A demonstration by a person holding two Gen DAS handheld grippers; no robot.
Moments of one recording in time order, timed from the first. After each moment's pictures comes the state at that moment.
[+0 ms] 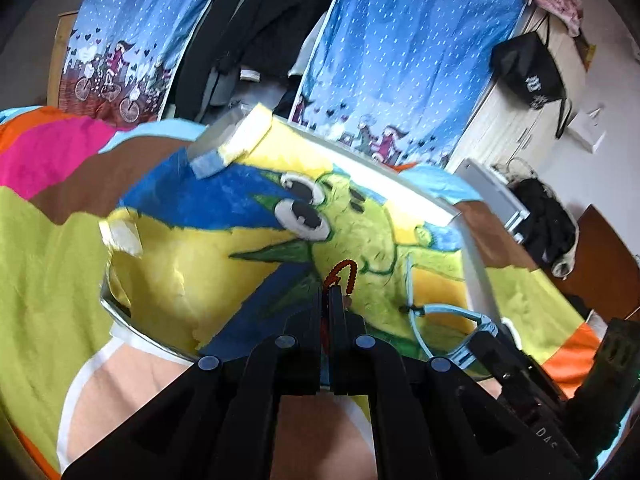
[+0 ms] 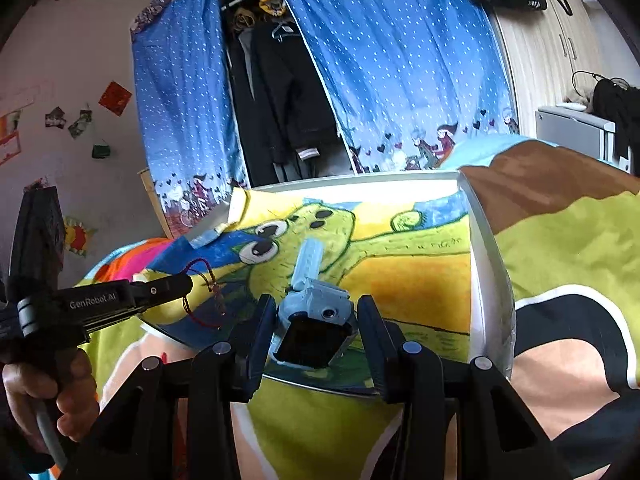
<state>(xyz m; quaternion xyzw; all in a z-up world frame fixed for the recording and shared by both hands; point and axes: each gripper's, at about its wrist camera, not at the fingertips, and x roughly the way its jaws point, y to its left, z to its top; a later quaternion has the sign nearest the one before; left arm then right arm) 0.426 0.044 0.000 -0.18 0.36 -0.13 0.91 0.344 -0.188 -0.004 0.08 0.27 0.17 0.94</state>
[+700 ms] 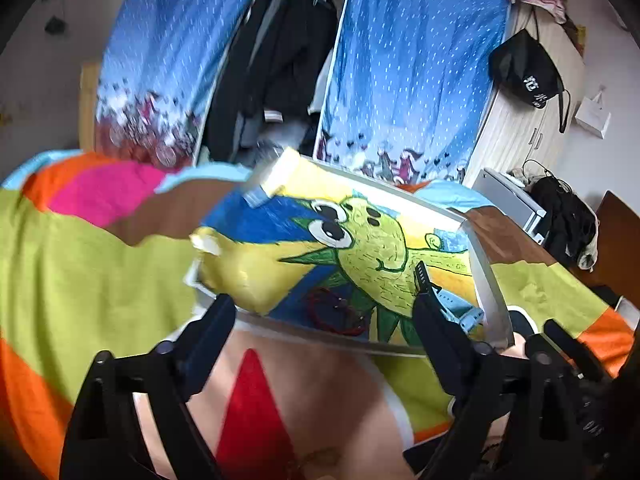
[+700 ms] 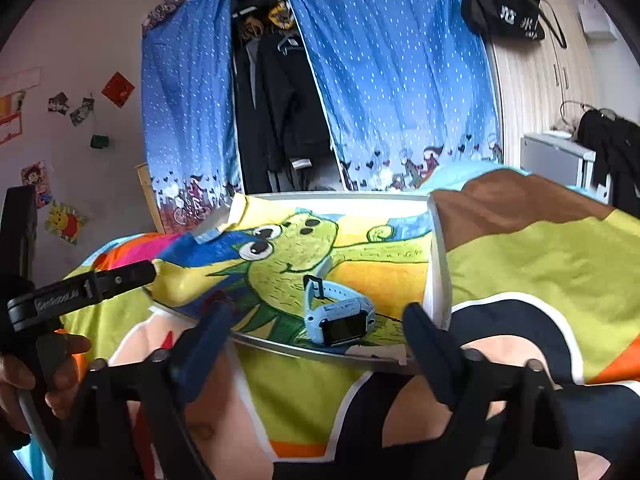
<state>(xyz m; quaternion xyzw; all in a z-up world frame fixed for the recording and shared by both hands) 0.348 0.052 0.038 -0.12 0.30 -0.07 0.95 0.289 -0.206 0.027 0.05 0.24 0.16 0.96</state>
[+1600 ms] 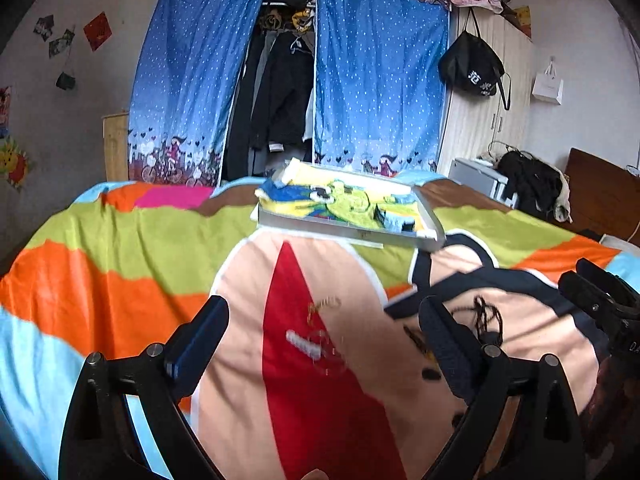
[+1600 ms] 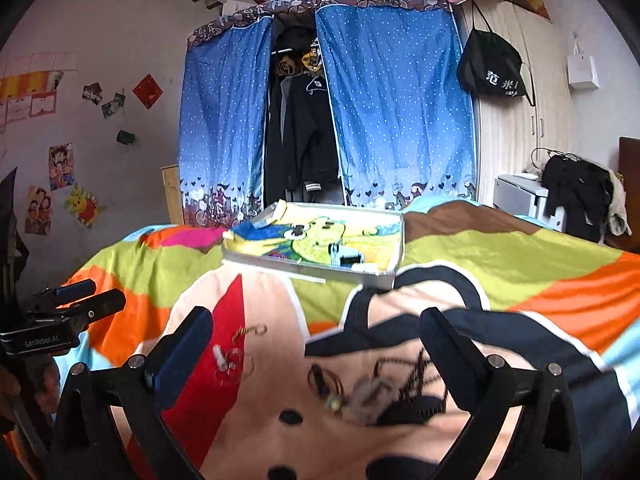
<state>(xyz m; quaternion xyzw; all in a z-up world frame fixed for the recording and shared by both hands) 0.084 0.037 0.050 -0.05 0.25 -0.07 0.96 0.057 -0.219 0.064 0.00 0.20 0.15 0.97</state>
